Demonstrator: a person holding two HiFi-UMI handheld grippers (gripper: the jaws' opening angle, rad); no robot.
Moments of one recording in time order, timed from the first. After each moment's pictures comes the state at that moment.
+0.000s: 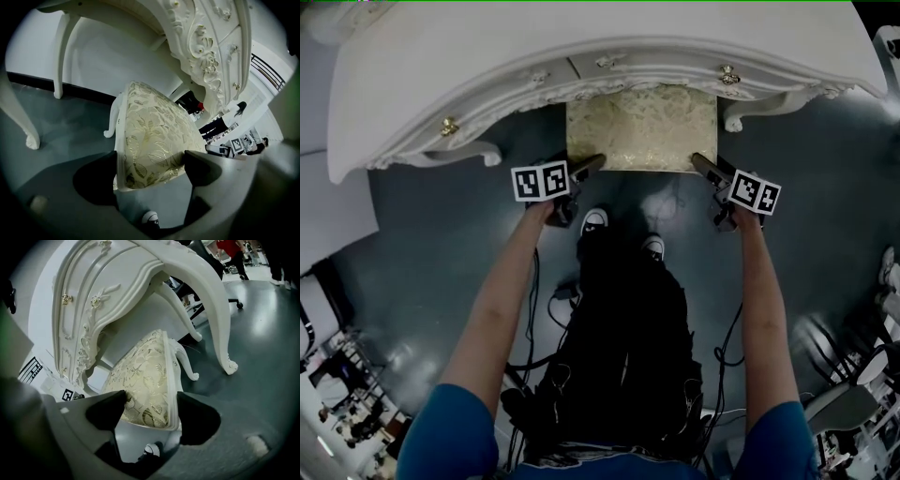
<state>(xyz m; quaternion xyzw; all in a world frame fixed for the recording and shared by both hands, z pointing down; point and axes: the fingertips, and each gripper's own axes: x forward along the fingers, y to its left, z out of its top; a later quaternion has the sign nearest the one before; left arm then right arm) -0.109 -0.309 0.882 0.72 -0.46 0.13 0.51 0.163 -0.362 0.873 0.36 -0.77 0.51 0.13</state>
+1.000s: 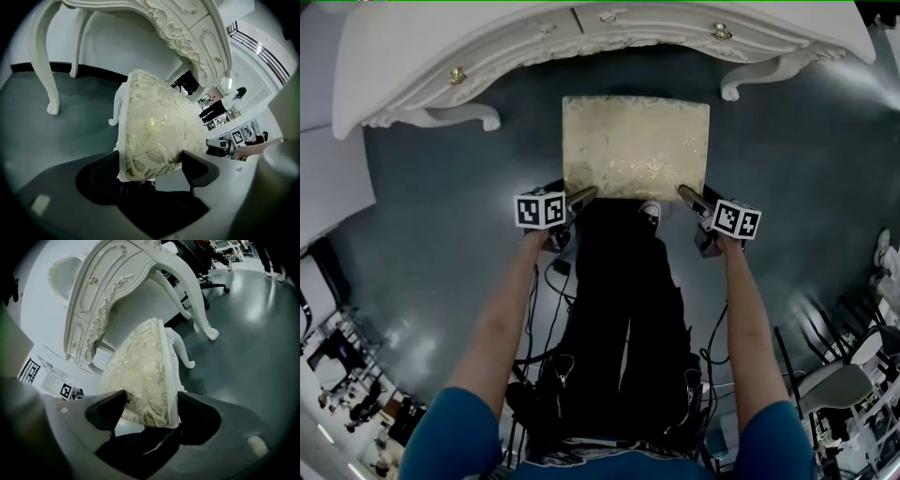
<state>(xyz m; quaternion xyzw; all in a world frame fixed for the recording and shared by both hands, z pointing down) -0.090 -0.116 0.893 0.67 -0.44 0.20 0.56 0.184 -0.173 0.891 0.34 -0.73 0.56 0.20</state>
